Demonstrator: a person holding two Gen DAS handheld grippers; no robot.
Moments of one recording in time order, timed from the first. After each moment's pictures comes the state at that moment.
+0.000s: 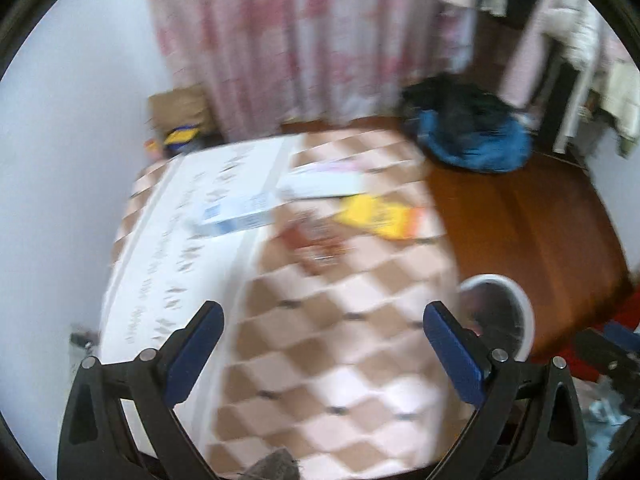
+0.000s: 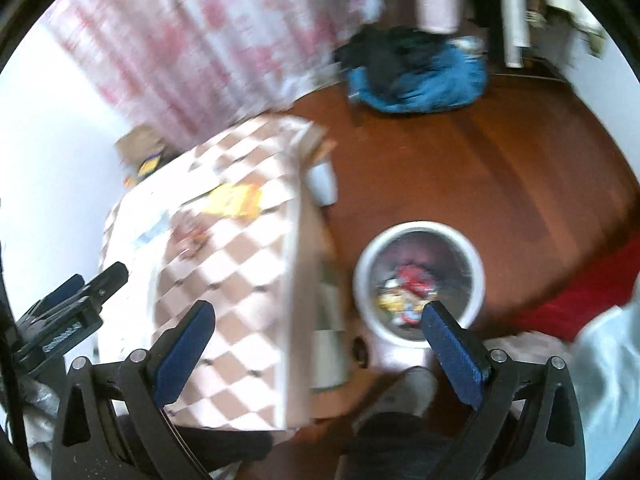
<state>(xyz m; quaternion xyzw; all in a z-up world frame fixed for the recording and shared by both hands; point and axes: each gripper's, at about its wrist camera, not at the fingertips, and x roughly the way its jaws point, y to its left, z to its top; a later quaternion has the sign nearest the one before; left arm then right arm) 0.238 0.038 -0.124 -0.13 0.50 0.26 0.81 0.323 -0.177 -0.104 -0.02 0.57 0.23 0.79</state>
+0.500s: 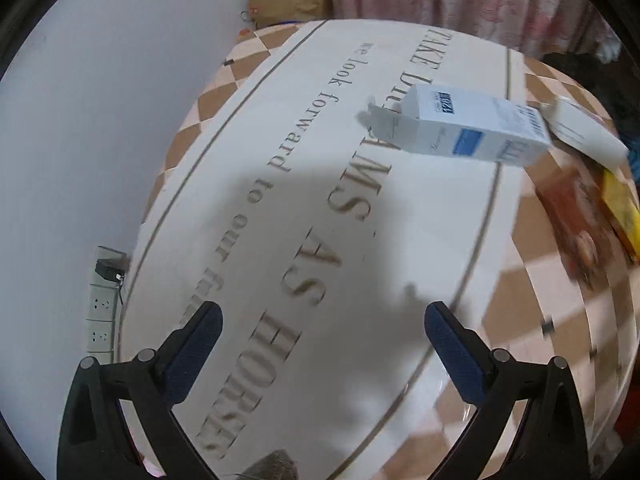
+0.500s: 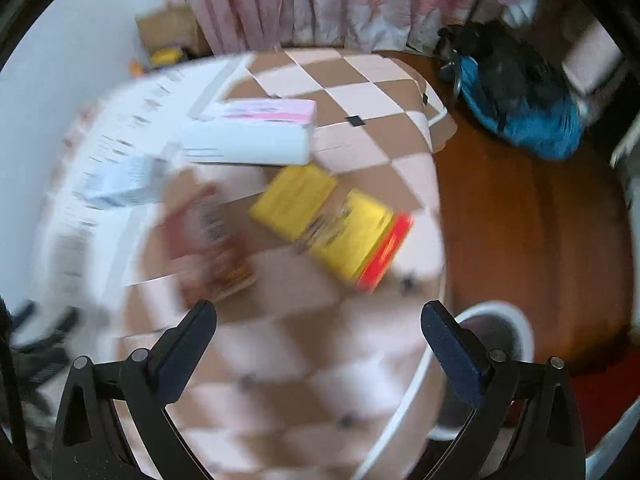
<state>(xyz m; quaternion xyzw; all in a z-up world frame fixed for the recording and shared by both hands) 0.195 0.200 -0.267 -0.20 0.58 0.39 0.69 0.401 0.070 -0.245 -0.24 0.59 0.27 0.72</state>
